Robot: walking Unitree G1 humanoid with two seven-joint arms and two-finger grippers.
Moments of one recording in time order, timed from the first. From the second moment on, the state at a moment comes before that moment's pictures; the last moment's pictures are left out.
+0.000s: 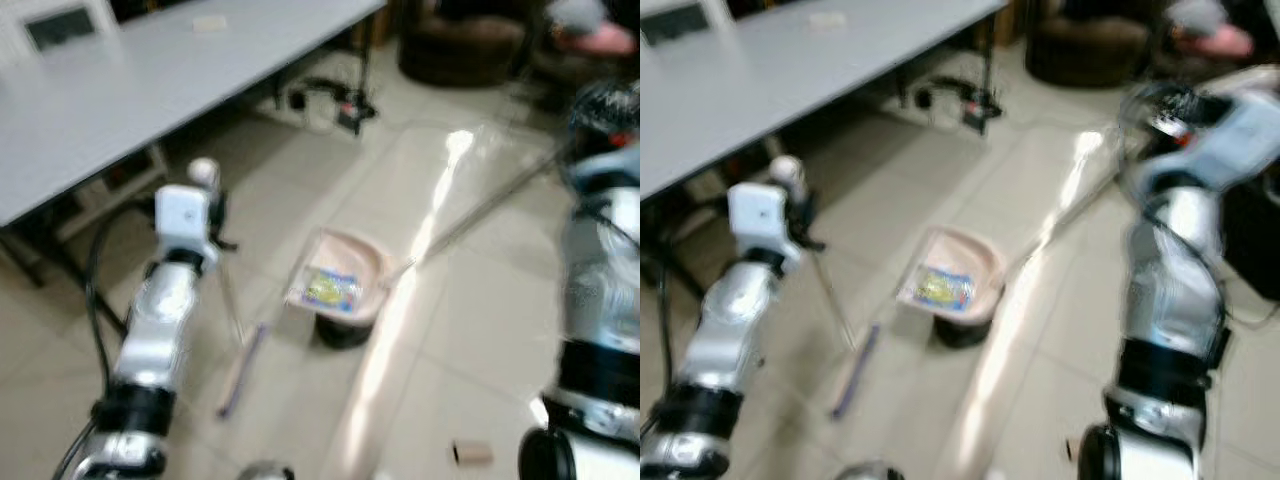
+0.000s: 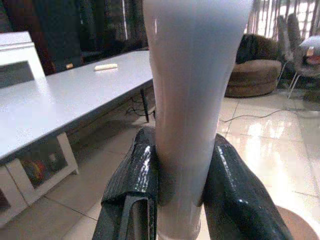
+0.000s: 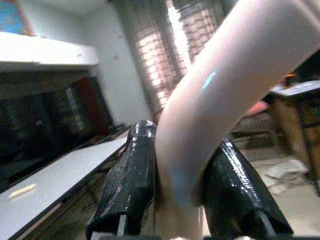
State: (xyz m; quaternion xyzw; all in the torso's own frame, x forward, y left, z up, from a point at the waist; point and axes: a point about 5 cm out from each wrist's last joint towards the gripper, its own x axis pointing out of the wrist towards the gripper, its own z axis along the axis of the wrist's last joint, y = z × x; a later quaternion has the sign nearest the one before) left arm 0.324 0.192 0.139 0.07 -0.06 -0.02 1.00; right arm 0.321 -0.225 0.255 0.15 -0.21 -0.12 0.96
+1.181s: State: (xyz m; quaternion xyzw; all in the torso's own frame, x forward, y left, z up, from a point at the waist) left arm 0.323 0.180 0.131 0.07 -0.05 -0.05 0.99; right arm 0.315 -0.237 0.247 0.14 -0.20 -0.14 0.96
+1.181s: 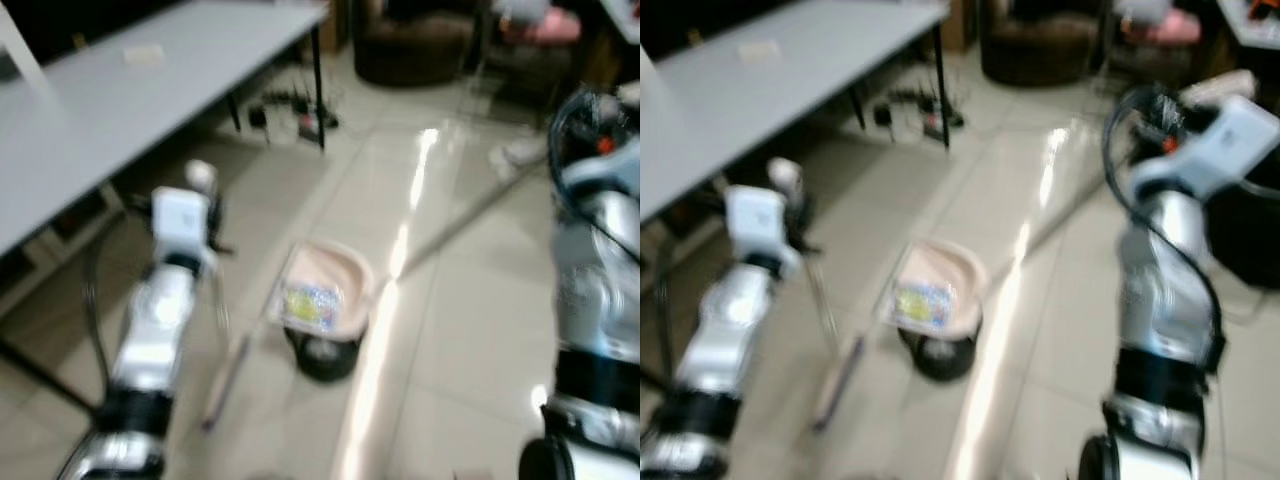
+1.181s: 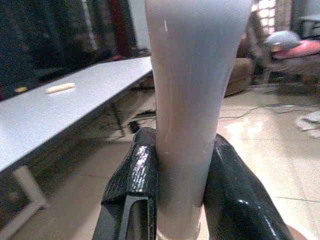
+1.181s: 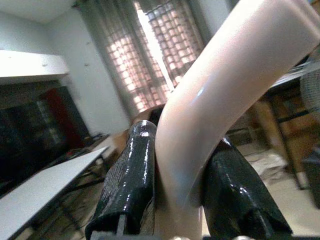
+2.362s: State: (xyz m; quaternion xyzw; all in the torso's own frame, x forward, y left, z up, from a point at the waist) left arm 0.314 0.196 0.118 0.10 -0.01 -0.04 0.99; right arm 0.343 -0.142 0.246 -0.12 -0.27 0.14 0.95
